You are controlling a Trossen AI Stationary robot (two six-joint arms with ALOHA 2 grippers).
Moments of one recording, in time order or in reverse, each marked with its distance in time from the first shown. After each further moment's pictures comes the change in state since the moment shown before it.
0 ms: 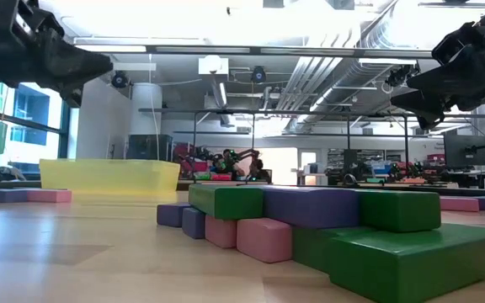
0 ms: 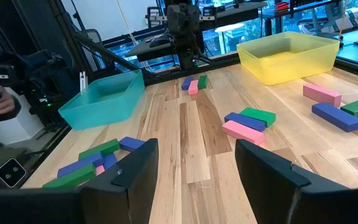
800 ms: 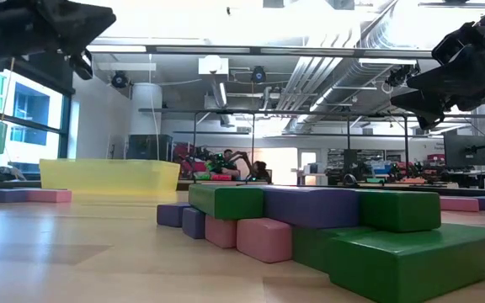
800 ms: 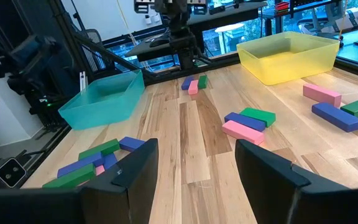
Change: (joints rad) left arm -0.153 0.328 0.046 0.467 -0.067 0.051; right arm 0.000 0.000 0.000 0.000 0.000 0.000
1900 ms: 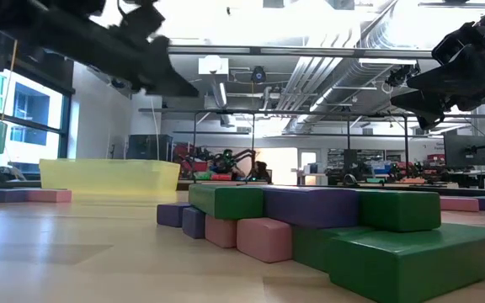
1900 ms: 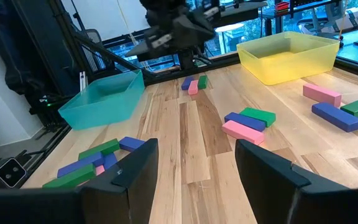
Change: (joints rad) left arm -0.020 0.996 0.426 -0.004 -0.518 0.171; right arm 0.000 0.000 0.000 0.000 0.000 0.000
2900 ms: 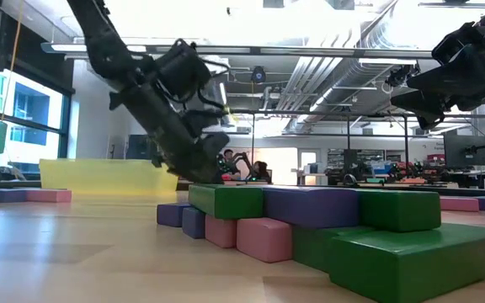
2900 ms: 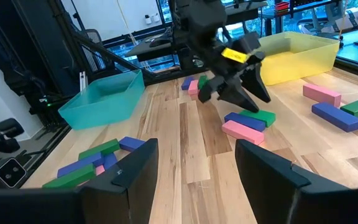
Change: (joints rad) left arm 0.287 0.475 0.290 -0.332 0.303 -0.378; right arm 0.000 0.000 0.000 0.000 0.000 0.000
